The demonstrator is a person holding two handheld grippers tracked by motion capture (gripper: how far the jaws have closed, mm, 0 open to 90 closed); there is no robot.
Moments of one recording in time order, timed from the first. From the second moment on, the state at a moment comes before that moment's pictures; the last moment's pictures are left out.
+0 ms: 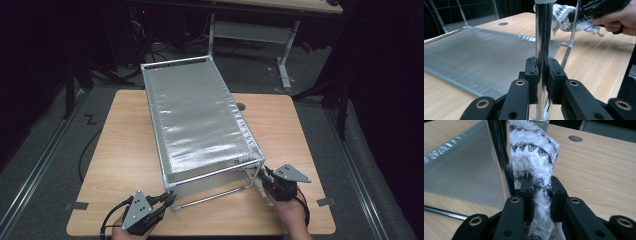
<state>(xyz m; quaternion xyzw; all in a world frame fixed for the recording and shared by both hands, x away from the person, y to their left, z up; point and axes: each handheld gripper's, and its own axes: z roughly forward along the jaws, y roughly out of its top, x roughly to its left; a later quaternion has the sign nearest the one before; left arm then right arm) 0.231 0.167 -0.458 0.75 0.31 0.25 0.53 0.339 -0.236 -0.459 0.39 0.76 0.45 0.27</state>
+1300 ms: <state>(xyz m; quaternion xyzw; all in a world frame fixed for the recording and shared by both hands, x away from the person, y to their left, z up) 0.280 0.147 -0.460 0.75 0.29 0.22 0.56 0.258 -0.265 -0.424 0.43 0.71 0.45 0.33</state>
